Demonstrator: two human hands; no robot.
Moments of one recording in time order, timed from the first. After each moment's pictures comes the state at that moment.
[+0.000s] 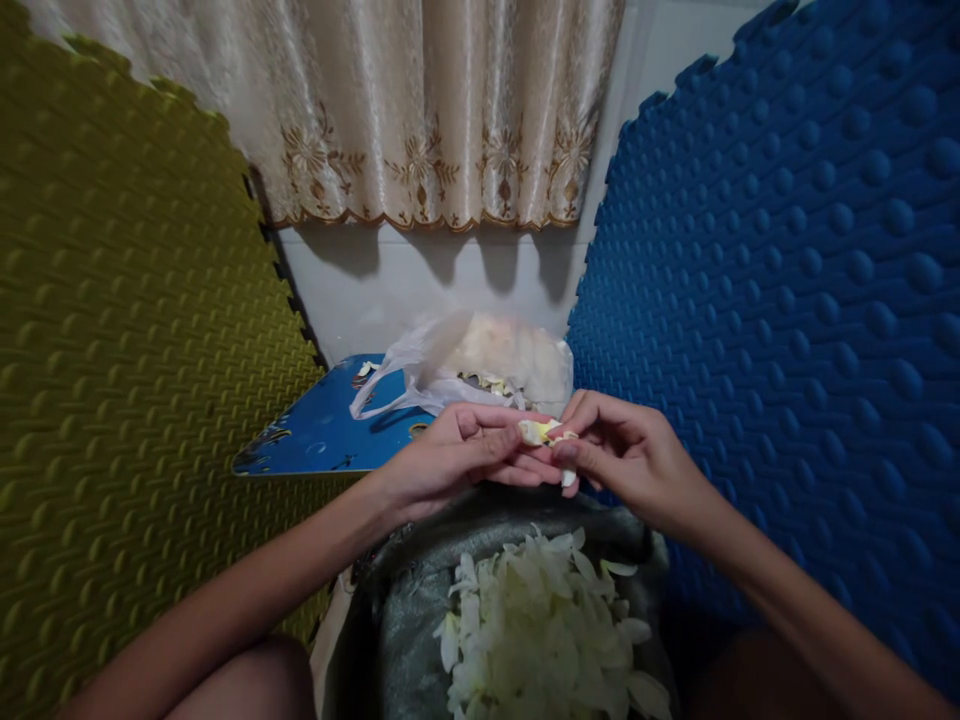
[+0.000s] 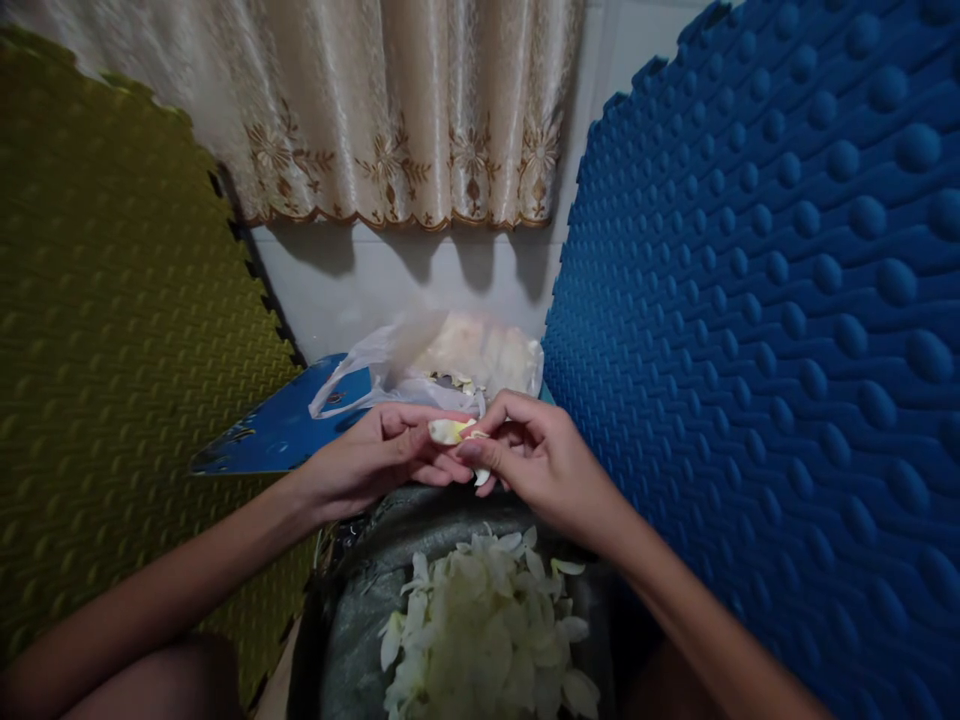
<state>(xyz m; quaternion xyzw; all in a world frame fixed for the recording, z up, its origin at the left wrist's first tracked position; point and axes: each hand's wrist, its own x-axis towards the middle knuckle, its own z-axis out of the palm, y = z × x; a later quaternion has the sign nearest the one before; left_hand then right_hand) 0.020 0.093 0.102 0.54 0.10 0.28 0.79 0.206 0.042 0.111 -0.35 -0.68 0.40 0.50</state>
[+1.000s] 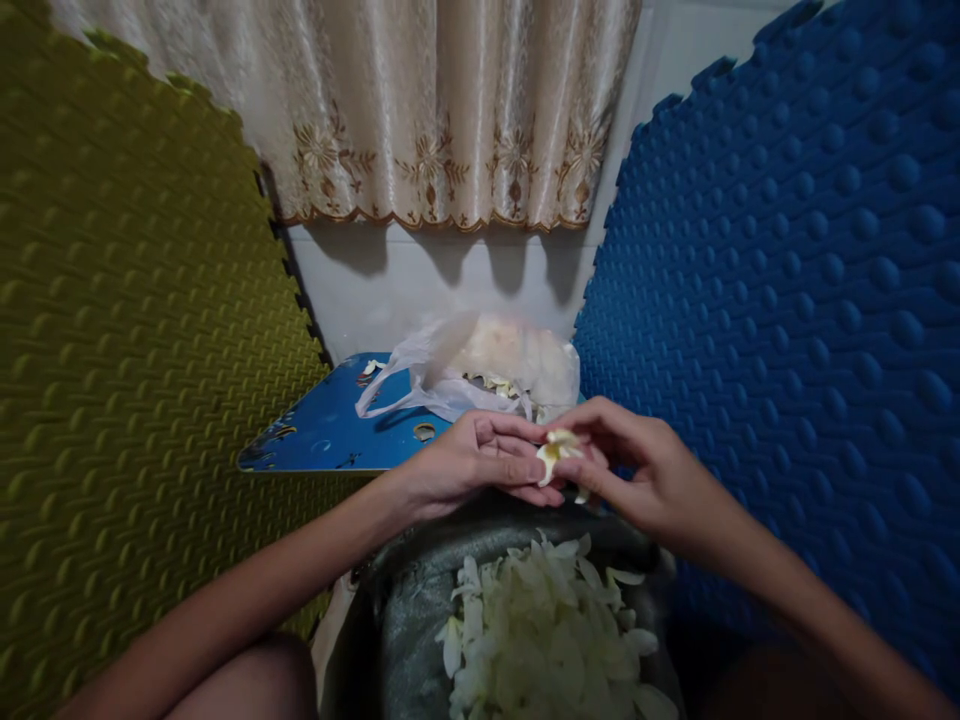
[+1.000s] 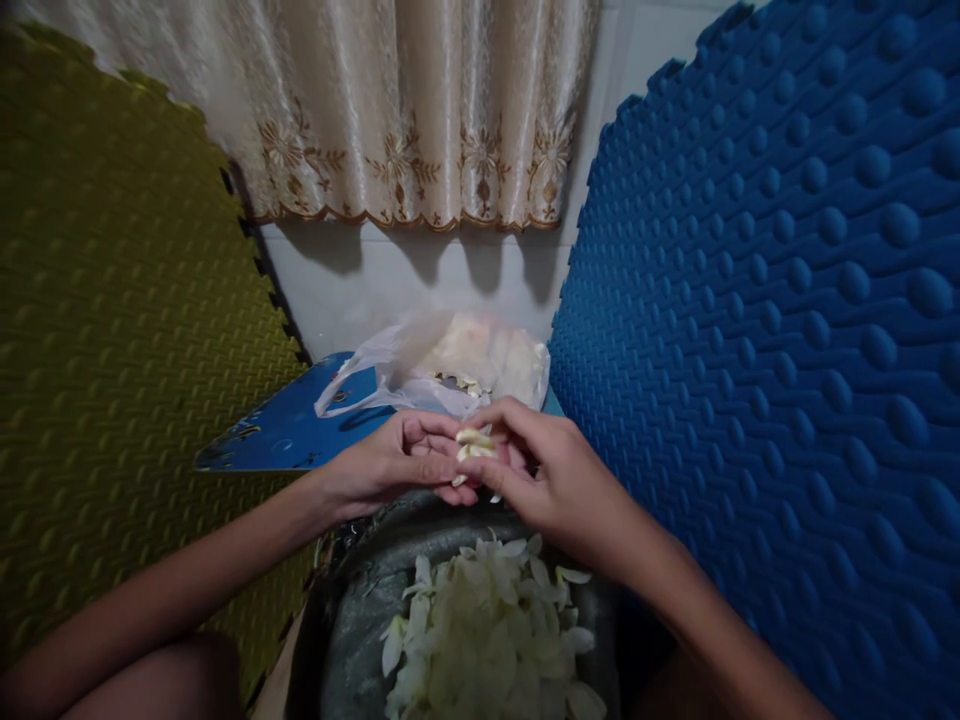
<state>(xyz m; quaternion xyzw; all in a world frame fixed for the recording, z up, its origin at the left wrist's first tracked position) 0.026 0.098 0.091 0.54 0.18 0.28 0.78 0.207 0.034 0.119 -0.44 -0.79 0.19 0.37</state>
